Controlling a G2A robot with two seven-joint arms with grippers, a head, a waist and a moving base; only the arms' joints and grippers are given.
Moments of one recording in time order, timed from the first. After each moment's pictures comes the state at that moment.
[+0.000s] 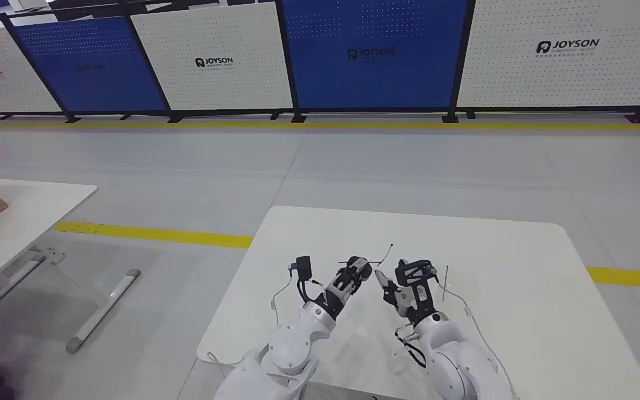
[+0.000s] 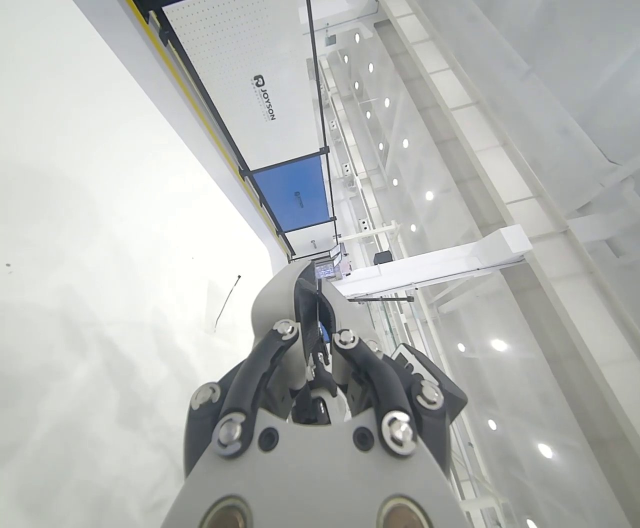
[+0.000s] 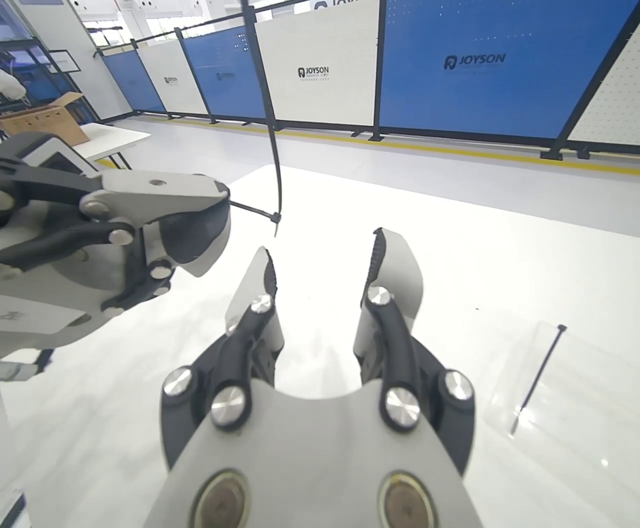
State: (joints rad) left arm 1.46 -1.30 -1.10 -1.63 -0.15 -0.10 0.01; right arm -1.34 -1.37 1.01 -1.56 -1.20 -0.05 0.17
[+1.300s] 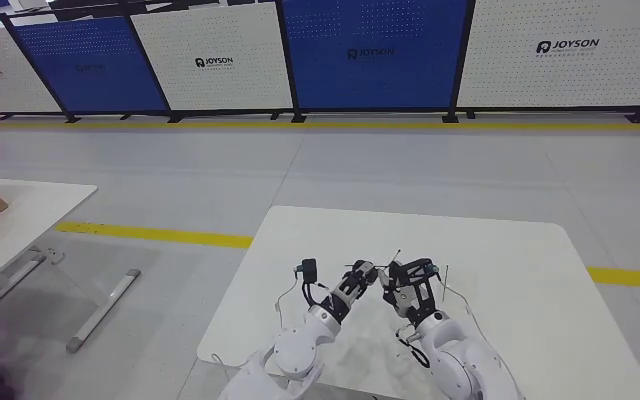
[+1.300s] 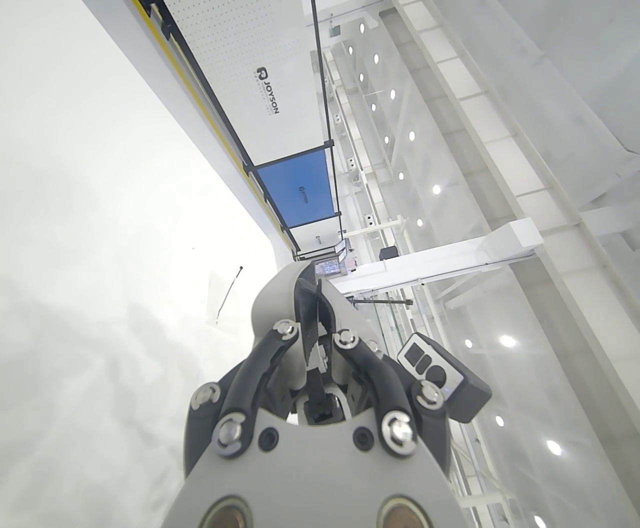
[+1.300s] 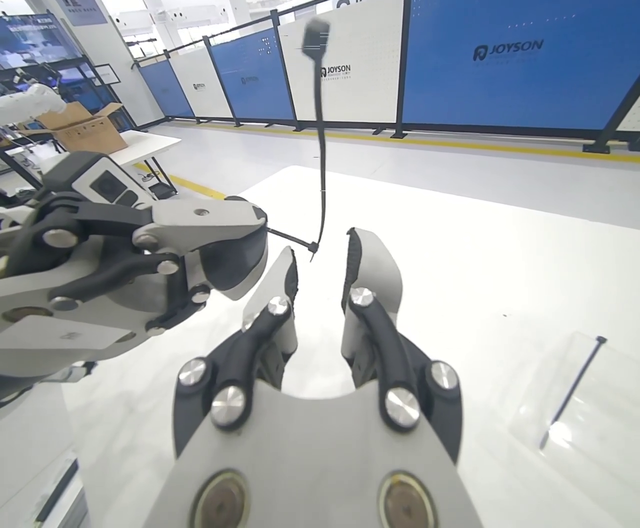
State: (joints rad) left arm 1.47 -1.31 -1.08 -1.64 -0.12 -0.09 0.02; right arm -1.34 -1.37 1.03 -1.57 -1.15 -0.11 0.19
